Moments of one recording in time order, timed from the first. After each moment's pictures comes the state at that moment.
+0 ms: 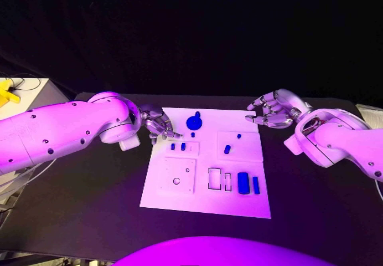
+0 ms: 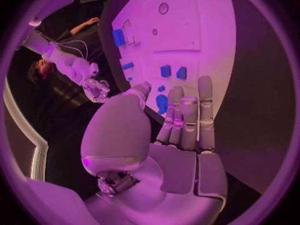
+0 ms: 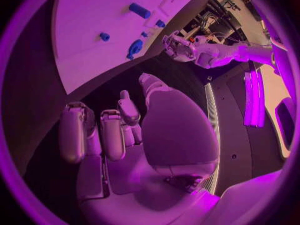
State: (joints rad) left arm 1.29 -0.89 -0.05 1.53 -0.87 0.04 -0.38; left_hand 1.27 -0.17 0.25 0.29 0.23 0.67 0.16 0.64 0.60 0.85 0.09 0.98 0.43 1.19 0.02 1.18 0.76 0.17 0.93 0.12 1.02 0.47; right arm 1.31 -0.90 -0.16 1.57 -0.96 -0.48 -0.04; right_hand 1.37 -0.20 0.20 0.29 0.35 0.89 0.16 0.23 0.31 1.24 0.08 1.21 1.22 1.47 0.00 1.46 1.31 0.03 1.46 0.10 1.33 1.31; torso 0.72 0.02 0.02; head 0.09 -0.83
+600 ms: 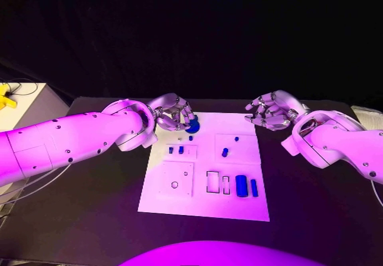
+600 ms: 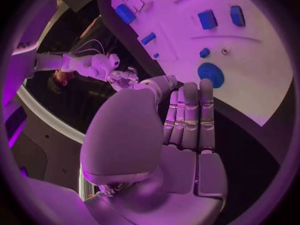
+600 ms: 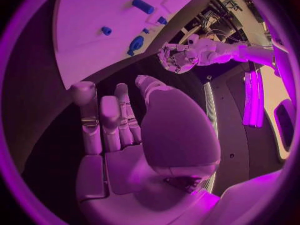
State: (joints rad) left arm 1.28 -0.78 -0.10 1.45 -1.04 -0.25 0.03; left_hand 1.52 -0.28 0.55 0.16 0.22 0.72 0.17 0.54 0.36 0.80 0.11 0.74 0.19 1.06 0.04 1.08 0.58 0.17 0.84 0.14 1.08 0.52; right arm 1.31 -0.89 -0.16 1.55 -0.96 -0.51 -0.01; right_hand 1.39 -0.22 0.35 0.29 0.36 0.86 0.16 0.27 0.31 0.99 0.09 0.76 0.77 1.34 0.00 1.05 1.08 0.14 1.29 0.10 0.62 1.25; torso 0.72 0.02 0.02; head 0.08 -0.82
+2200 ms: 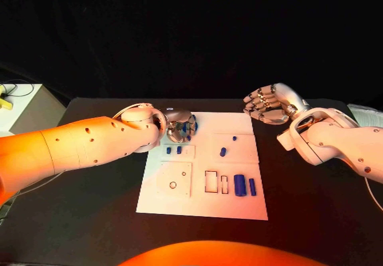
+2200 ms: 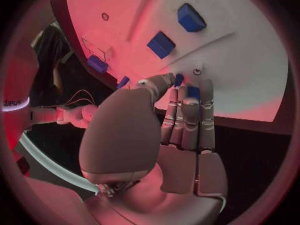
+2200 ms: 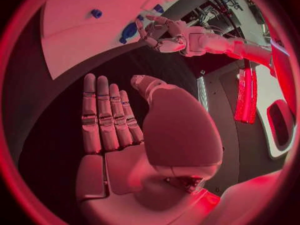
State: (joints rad) left arm 1.27 -0.63 -0.14 1.30 -1.43 -0.10 -0.04; left_hand 1.49 -0.28 0.55 0.12 0.22 0.83 0.14 0.47 0.26 0.83 0.10 0.74 0.15 1.20 0.03 1.31 0.78 0.17 0.88 0.13 1.13 0.54; right arm 1.31 -0.89 -0.17 1.55 -0.91 -0.59 0.10; right_hand 1.36 -0.25 0.47 0.19 0.36 0.88 0.20 0.28 0.27 1.03 0.14 0.23 0.08 1.09 0.09 0.25 0.56 0.17 1.08 0.19 0.07 0.60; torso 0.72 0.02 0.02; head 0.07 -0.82
